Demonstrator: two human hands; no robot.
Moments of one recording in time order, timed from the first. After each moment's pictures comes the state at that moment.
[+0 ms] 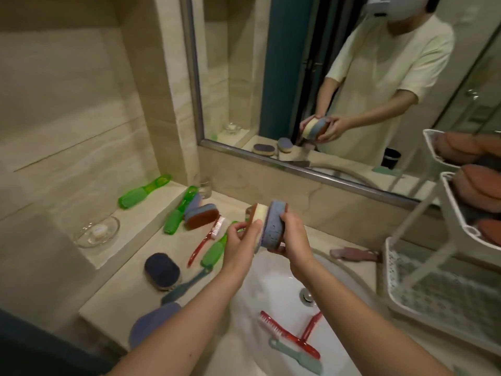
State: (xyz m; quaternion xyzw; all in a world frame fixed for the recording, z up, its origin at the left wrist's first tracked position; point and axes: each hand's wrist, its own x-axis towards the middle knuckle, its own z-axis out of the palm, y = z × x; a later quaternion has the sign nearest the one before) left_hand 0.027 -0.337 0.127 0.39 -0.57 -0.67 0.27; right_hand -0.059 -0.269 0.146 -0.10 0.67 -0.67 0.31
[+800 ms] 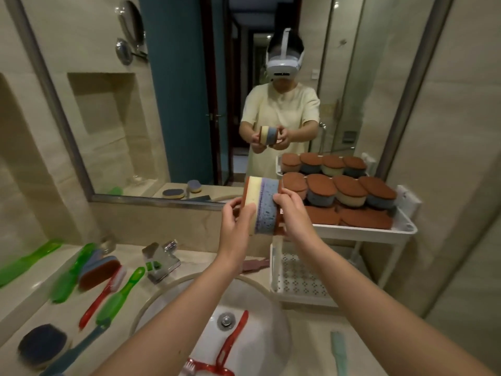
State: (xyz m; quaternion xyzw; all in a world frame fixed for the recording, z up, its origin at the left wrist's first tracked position) left_hand -0.075 -0.125 0.241 0.12 -0.62 -0.72 0.28; right_hand -0.134 -0.023 0.270 -0.13 0.66 -0.73 0.12
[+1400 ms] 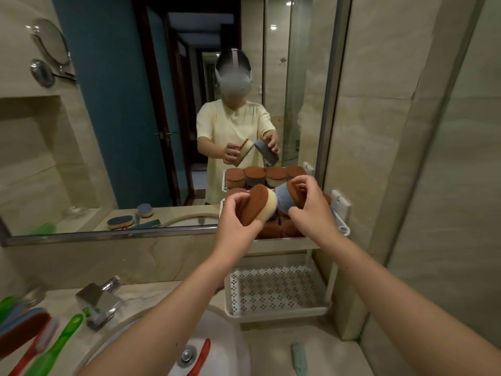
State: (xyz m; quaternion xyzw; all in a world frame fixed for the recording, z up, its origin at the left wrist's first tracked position) left_hand -0.150 -0.048 0.265 -0.02 -0.76 -0.59 0.27; right_hand -0.199 0.115 0.295 -0.19 0.83 -0.50 -0.16
